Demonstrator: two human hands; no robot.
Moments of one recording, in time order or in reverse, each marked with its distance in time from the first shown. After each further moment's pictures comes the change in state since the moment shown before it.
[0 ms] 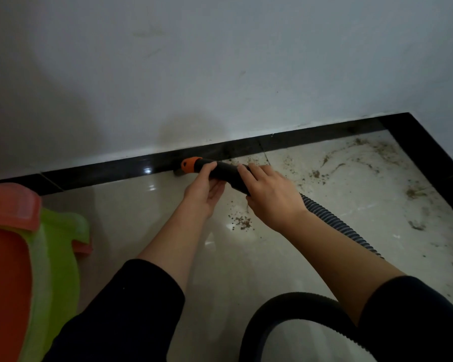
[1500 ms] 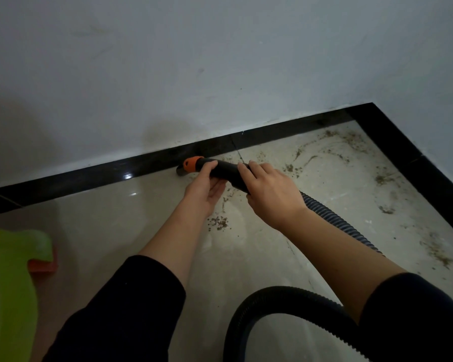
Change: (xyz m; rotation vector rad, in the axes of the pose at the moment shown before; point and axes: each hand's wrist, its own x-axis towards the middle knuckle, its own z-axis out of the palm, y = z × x) left_hand -0.002 -0.034 0.050 0.071 -0.069 -0.058; right_hand -0.028 0.045 -0.007 -0.036 -0.081 0.090
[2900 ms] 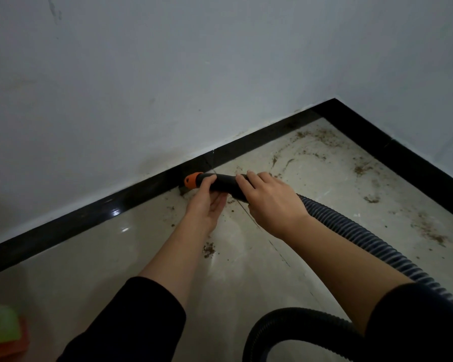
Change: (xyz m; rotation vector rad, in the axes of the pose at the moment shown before) left_hand 0.021 -0.021 0.050 0.110 -0.107 -0.033; right_hand -0.007 0.046 0.018 0.002 0.055 0.144
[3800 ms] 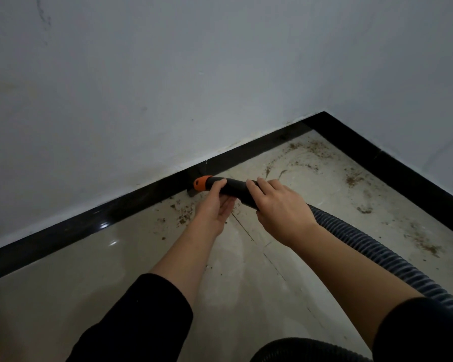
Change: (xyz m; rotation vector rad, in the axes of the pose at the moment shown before) left_hand 0.020 -0.013 0.026 0.052 -0.054 -0.010; right_hand -0.004 0.022 0.007 -0.026 -0.014 0.068
